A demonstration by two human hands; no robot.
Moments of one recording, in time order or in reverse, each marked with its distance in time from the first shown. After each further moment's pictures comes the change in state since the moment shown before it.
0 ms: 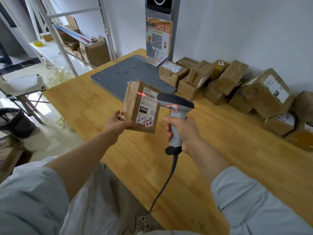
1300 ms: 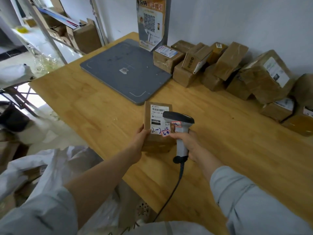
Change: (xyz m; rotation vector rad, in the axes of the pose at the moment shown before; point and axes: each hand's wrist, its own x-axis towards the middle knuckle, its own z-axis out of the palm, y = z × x) left_hand -0.050 -0.051 0.086 -0.137 -0.136 -0.361; right_hand 0.038 0.080 -0.063 -0.187 0.086 0.157
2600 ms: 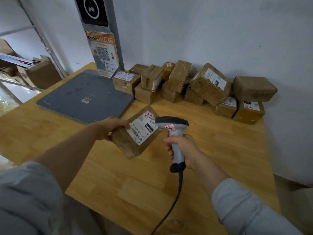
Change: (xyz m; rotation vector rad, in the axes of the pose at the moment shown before) left_hand 0.017 0.130 0.036 0.743 -0.230 0.141; right_hand -0.059 -0.038 -0.072 0.242 0.105 -0.044
